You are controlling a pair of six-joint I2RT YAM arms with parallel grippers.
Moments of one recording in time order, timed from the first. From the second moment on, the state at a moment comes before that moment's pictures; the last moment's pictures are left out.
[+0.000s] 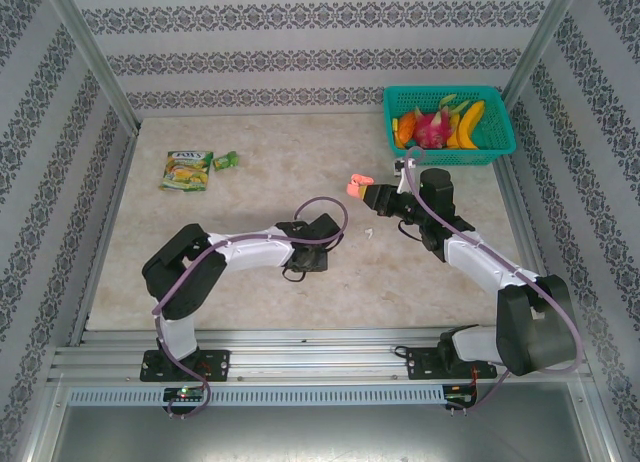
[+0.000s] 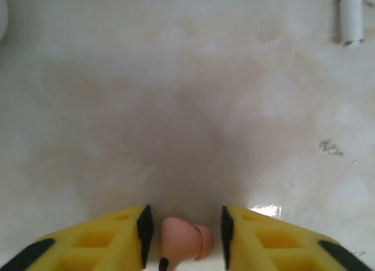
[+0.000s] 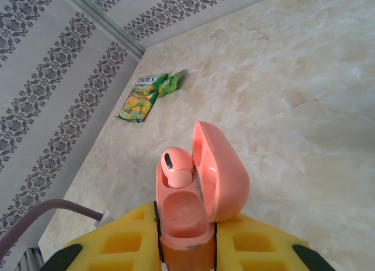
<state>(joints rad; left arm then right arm) -0.85 1.85 1.14 -0.53 -0.16 -0.88 0.24 1.32 0.70 0.24 -0.59 0.55</state>
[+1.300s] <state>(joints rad) -0.22 1.59 1.23 -0.23 0.89 -0.44 0.33 1.63 1.14 0.26 -0.87 0.70</state>
